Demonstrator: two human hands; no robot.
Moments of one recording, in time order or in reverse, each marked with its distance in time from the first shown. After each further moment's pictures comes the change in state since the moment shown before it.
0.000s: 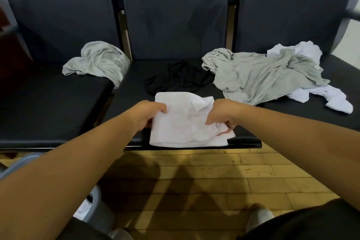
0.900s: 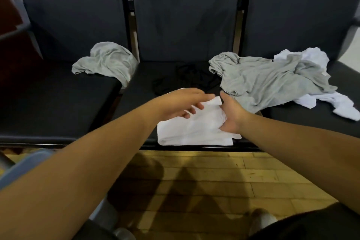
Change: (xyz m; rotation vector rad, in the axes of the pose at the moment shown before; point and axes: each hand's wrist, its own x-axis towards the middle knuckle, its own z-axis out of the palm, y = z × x) left_hand -0.037 0.046 0.030 0.231 -0.410 0.328; right_hand 0.042 0.011 0.015 1.224 -0.150 -0.094
